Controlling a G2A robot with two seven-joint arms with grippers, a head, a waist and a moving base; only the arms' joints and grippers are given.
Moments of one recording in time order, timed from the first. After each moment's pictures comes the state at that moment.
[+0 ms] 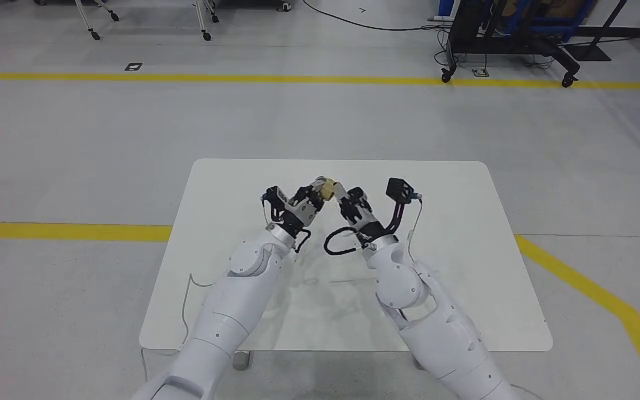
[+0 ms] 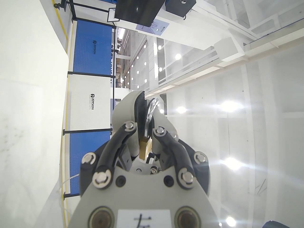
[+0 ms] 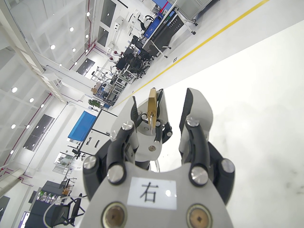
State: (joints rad) left arm 1.02 -1.52 -1.12 -0.95 -0.65 -0.31 -0.55; right arm -1.32 -1.37 1.05 -1.64 -0.37 0.16 -0.04
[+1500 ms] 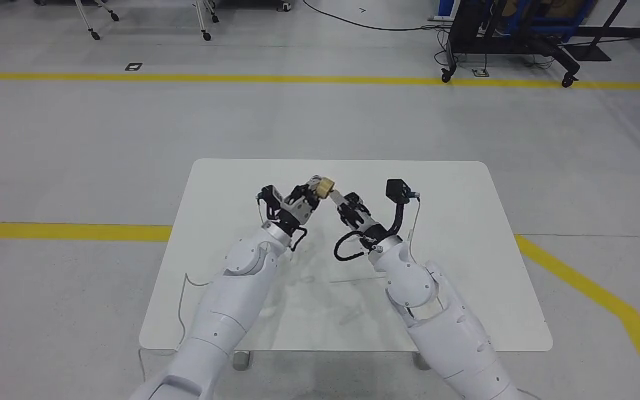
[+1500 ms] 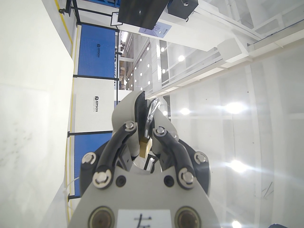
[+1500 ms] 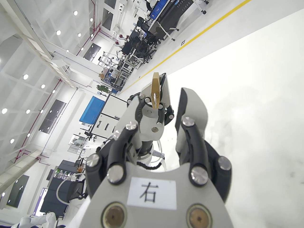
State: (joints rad) left arm 1.02 -1.52 -1.15 -0.94 -0.62 -0.30 -0.55; right arm -1.35 -1.36 1.11 -1.65 -0.35 0.09 0.13
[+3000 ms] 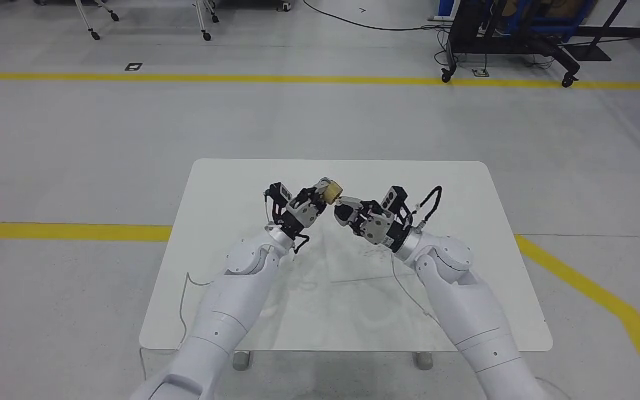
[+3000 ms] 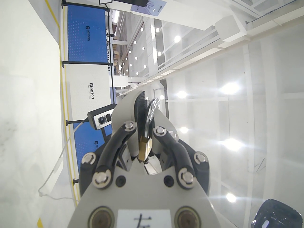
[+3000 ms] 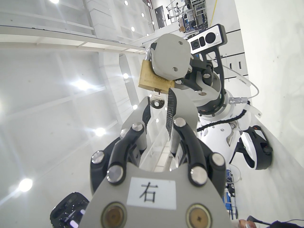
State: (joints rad) left arm 1.01 -1.52 -1.14 -0.94 -0.63 -0.36 -0.69; right arm -1.25 -1.35 1.28 -1.35 0.69 0.14 0.78
